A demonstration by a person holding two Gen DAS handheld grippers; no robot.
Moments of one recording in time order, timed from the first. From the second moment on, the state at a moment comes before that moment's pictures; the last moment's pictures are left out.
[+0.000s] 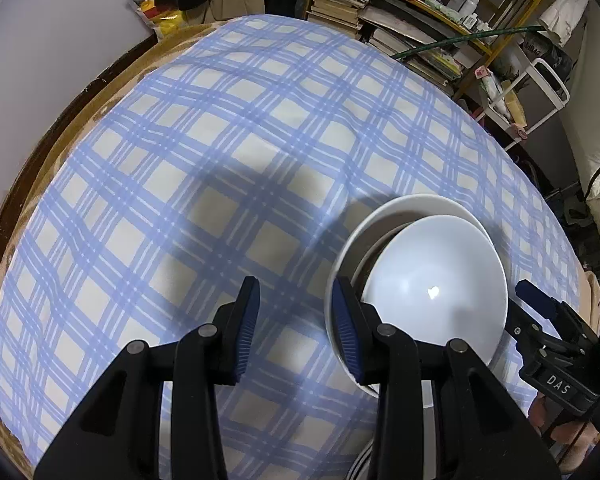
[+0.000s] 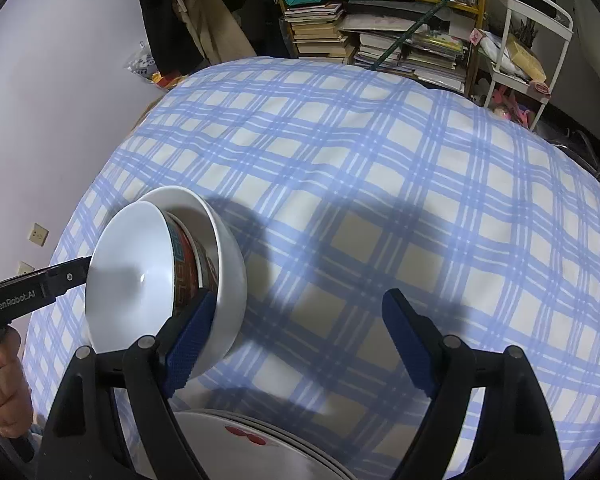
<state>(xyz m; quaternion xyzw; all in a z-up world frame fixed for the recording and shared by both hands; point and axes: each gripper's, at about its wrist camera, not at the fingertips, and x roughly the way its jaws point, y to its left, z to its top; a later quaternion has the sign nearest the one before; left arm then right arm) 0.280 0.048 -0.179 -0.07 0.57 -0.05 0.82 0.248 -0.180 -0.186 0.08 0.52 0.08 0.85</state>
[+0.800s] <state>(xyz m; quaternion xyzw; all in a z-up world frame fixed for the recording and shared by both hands) 0.277 0.025 -0.189 -0.05 0.58 -0.09 0.81 0.255 -0.155 -0.188 0.10 0.55 0.11 0.82</state>
